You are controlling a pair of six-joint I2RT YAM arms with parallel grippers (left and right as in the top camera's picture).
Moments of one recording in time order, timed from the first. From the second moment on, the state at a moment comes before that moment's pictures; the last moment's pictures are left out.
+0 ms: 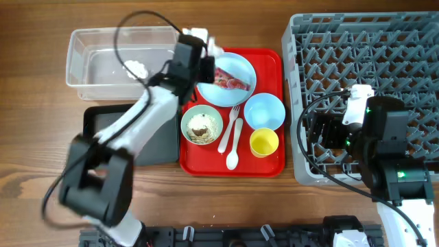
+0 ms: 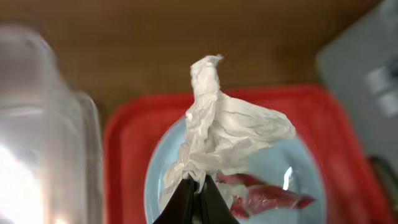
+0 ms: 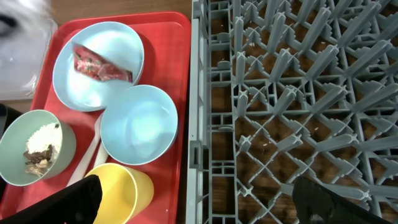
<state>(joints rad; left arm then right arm) -0.40 1.81 1.22 -0.13 -0.03 -0.25 0.03 0.90 0.93 -0.85 -0.12 0.10</state>
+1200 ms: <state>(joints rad) -0.44 1.99 1.22 -0.13 -0.01 -0.33 0.03 0.90 0.93 -0.85 -0.12 0.10</state>
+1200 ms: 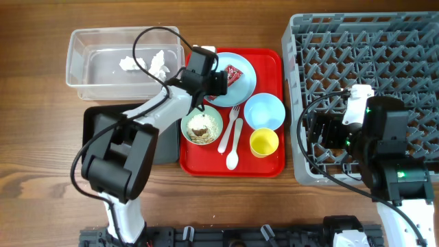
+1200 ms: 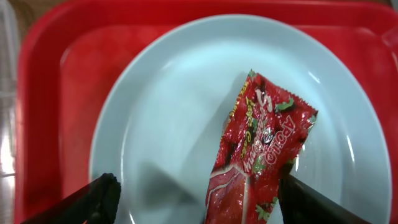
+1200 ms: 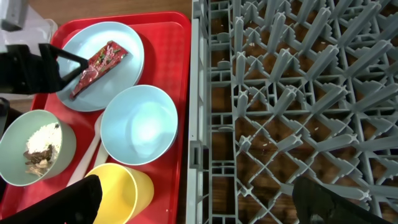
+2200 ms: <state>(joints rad) -0.50 2.04 1.22 -0.11 -0.02 -0.29 0.03 0.90 0.93 -0.85 -0.12 0.10</state>
